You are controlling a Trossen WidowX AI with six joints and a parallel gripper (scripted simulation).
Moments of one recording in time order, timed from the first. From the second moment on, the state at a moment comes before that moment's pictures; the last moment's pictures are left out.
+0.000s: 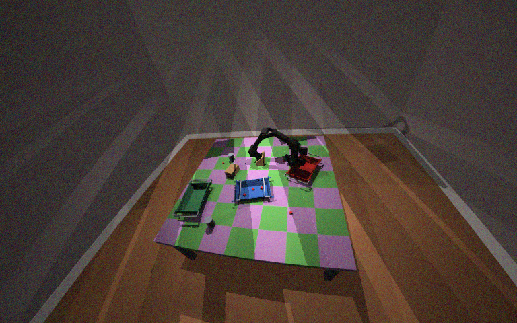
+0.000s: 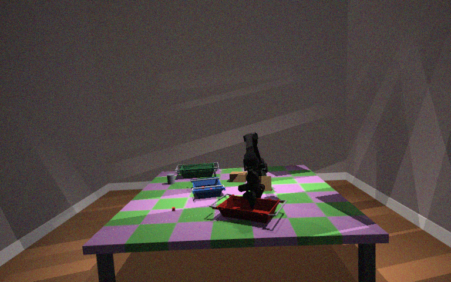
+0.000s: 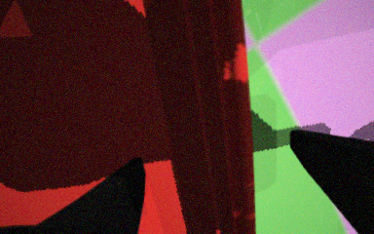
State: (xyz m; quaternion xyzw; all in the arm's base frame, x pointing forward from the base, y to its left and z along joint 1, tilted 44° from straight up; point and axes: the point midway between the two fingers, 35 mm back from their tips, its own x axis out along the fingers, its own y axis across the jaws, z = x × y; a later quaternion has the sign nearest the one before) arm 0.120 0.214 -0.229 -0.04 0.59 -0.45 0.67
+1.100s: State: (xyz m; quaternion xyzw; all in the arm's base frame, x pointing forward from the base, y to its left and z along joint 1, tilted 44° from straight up) arm 0.121 0.216 -0.229 -0.04 0.59 -0.45 0.67
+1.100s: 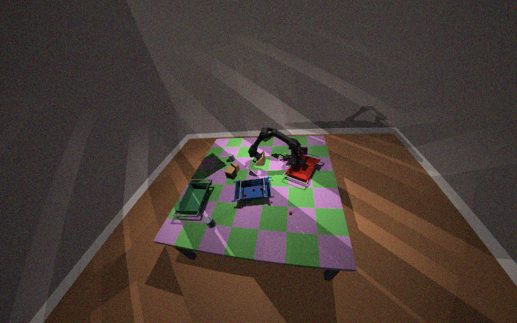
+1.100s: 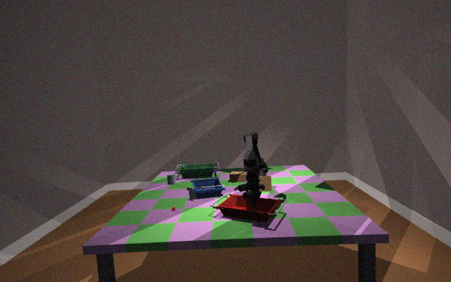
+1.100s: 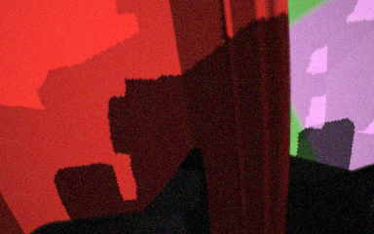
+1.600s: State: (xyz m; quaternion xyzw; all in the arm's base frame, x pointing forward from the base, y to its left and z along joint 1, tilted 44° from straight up) arm 0.124 0.226 -0.217 -0.04 0.59 -0.45 0.67
